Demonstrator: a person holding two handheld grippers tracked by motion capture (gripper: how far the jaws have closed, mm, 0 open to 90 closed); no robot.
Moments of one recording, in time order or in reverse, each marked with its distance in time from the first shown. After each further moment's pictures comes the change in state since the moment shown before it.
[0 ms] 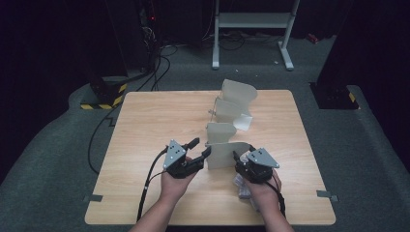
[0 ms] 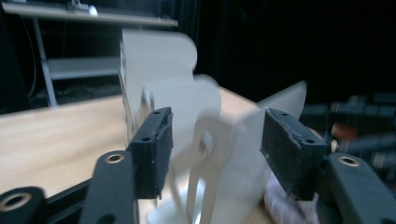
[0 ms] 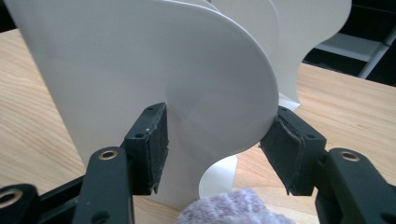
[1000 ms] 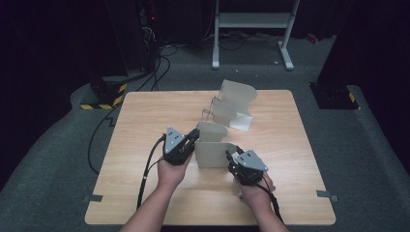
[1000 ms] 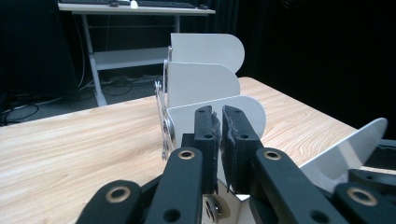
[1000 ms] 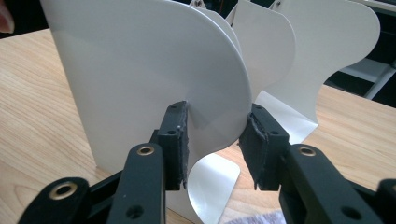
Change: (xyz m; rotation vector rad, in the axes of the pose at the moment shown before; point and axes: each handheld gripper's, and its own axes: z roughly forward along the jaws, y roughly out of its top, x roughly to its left) left arm 0.023 0.010 0.014 0.092 0.145 0.017; right arm 0.027 0.009 0.003 -0.031 0.026 -0.066
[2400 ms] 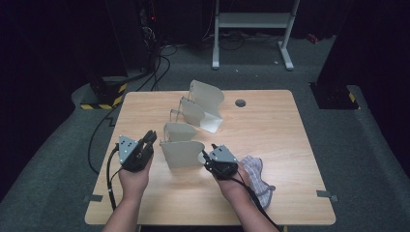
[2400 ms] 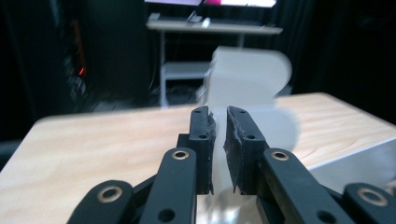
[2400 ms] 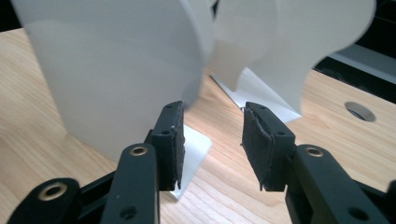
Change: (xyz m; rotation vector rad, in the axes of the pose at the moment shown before) left arm 0.079 -0.024 -0.073 -0.026 0.253 -0.063; right arm 0.046 0.017 0.043 0.048 0.085 -0.061
